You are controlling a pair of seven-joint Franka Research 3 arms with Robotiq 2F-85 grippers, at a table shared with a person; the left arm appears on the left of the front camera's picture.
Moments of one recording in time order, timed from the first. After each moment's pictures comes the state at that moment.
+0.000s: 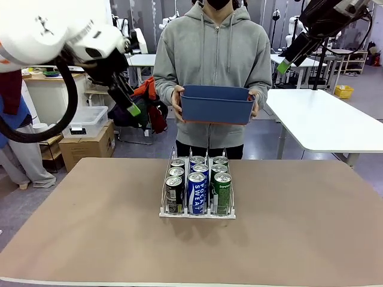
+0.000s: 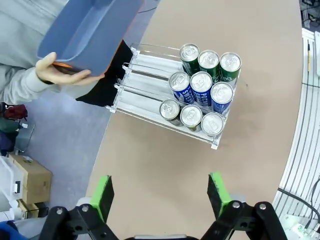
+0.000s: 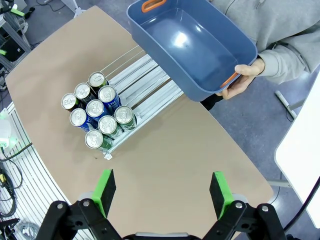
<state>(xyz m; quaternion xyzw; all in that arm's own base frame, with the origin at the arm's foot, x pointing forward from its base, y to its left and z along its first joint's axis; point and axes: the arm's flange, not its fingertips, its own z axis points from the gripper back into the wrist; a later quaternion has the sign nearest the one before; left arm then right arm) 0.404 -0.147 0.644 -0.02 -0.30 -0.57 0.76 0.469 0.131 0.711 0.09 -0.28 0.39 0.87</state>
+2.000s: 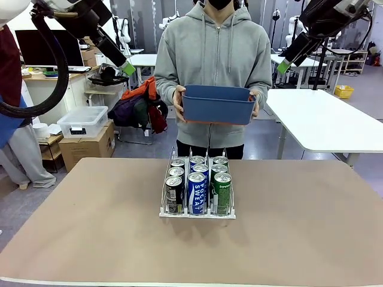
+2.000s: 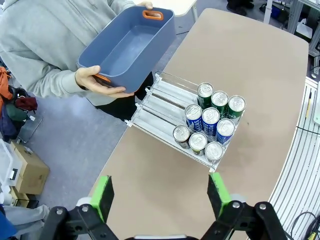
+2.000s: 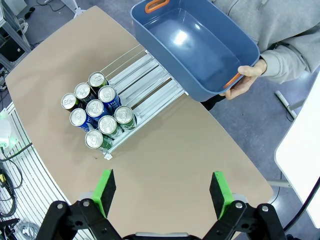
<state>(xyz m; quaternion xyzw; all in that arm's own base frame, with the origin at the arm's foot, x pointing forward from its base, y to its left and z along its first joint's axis) 0.388 -0.136 0.716 -0.05 -0.36 -0.49 0.79 0.469 0.131 0.711 0.09 -0.28 0.39 0.87</state>
